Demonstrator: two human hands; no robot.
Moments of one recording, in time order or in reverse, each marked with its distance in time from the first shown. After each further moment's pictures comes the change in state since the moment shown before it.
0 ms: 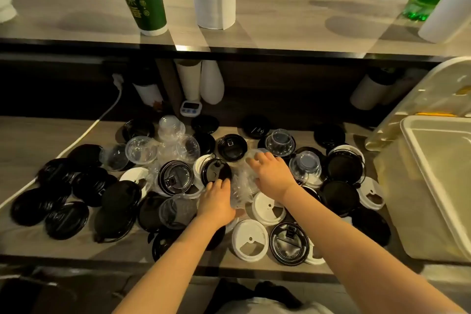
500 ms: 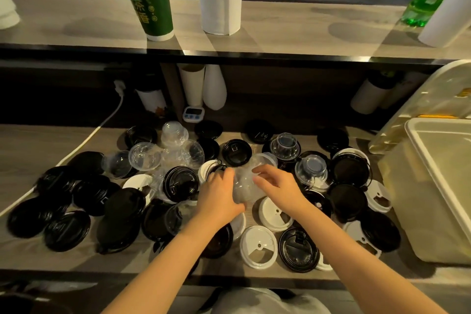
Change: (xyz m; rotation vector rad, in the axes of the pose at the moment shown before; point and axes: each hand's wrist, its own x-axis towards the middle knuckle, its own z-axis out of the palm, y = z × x) left_hand -0.020 -0.005 -0.044 -0.068 0.286 0.128; right_hand -0.031 -0.024 -0.008 1.039 0.234 0.221
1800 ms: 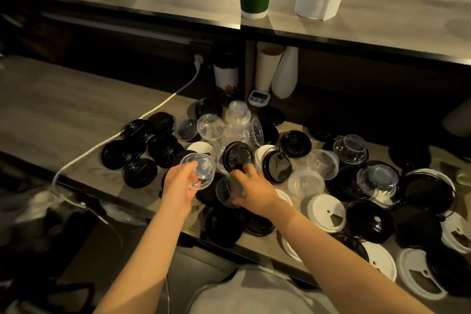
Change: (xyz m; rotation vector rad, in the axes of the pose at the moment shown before) left_hand -0.085 -0.120 -0.044 -1.640 0.546 -0.873; right_hand 0.014 -0.045 0.146 -0.672 -0.522 -0.255
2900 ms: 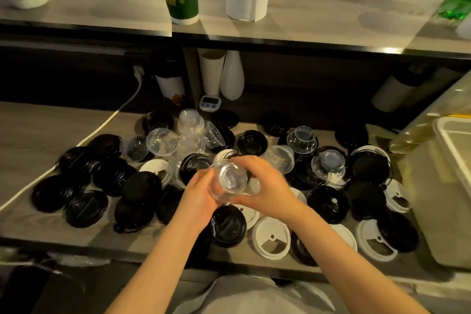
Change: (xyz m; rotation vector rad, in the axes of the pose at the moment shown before) left_hand -0.027 -0.034 0.083 0.148 -0.493 -0.143; right_hand -0.078 0.041 -0.061 0.434 0.531 -0.133
